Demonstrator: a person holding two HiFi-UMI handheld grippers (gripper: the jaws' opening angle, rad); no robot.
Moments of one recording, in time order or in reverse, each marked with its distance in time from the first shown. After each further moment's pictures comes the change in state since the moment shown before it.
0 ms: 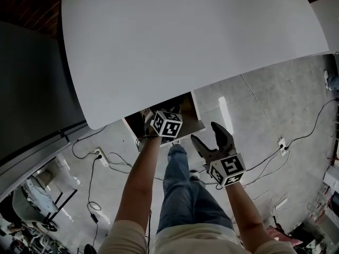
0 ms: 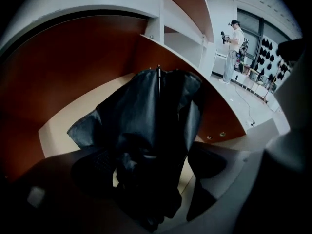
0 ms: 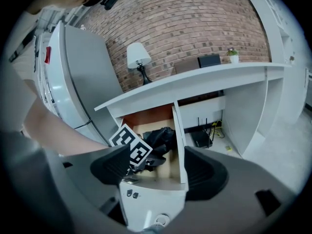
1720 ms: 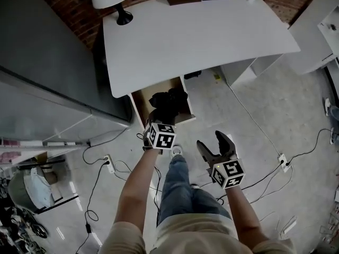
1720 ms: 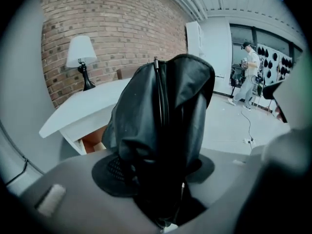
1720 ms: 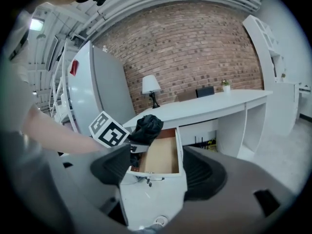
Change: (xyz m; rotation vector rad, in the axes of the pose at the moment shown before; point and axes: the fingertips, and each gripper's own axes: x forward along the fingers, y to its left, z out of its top) left arm -0.229 -0.055 0.032 -0.039 -0.256 0.106; right arm -0.183 0.058 0.005 -0.085 -0.223 -0.011
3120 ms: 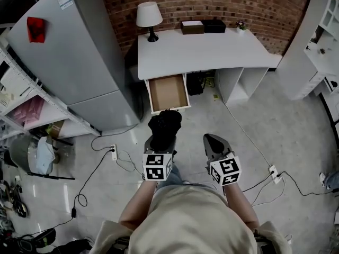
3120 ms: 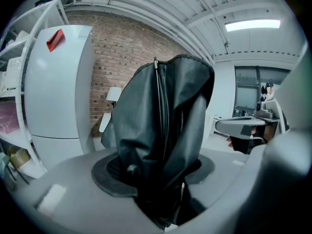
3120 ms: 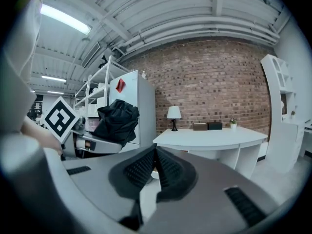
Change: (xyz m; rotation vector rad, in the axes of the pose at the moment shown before) left arm -0.397 -0.179 -0.015 -0.259 -0.387 0.089; right arm -0.279 0.120 0.043 -0.264 -0.191 0.111
